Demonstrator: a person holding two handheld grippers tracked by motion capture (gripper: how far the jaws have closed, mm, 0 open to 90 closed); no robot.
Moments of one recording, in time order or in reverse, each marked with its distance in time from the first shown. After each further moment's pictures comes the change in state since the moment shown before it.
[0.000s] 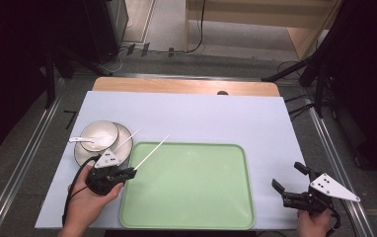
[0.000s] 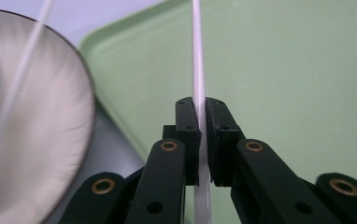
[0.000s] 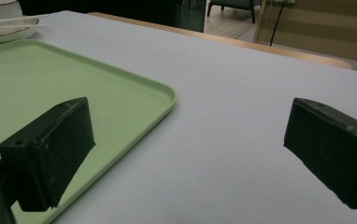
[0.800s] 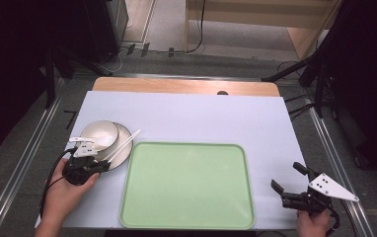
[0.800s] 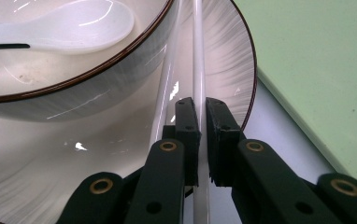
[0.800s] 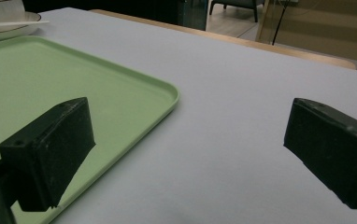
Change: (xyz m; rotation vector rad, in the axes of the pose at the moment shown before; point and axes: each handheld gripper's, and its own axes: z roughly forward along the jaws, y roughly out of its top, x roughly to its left) left arm 0.079 -0.020 -0.015 0.074 0.168 -0.011; right arm 0.002 0.000 0.001 0.007 0.007 -0.010
